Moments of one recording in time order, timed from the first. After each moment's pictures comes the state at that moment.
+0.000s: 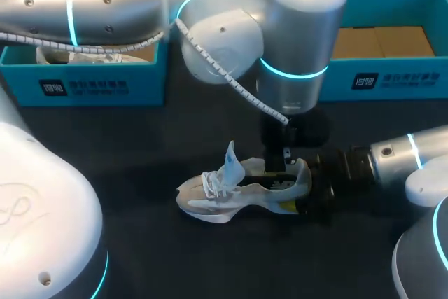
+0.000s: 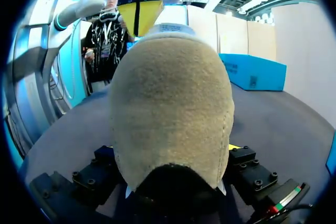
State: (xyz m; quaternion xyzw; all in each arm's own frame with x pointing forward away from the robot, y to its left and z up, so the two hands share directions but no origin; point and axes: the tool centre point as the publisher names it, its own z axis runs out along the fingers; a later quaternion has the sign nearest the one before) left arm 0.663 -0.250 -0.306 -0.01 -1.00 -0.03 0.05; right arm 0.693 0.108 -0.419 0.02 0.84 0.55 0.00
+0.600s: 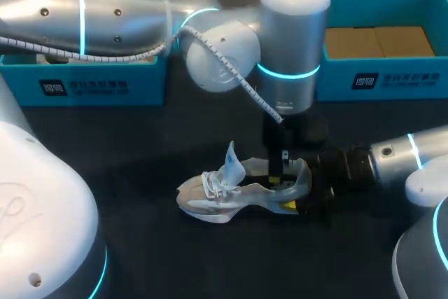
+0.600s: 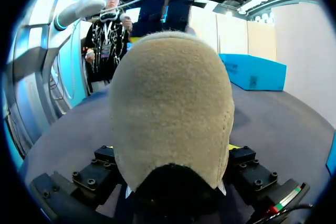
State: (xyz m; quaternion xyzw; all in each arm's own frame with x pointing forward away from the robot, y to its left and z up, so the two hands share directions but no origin) left arm 0.668 -0.261 -0.341 -0.06 -0.99 0.00 0.10; right arm 0.693 0.108 -0.419 0.02 0.84 0.55 0.00
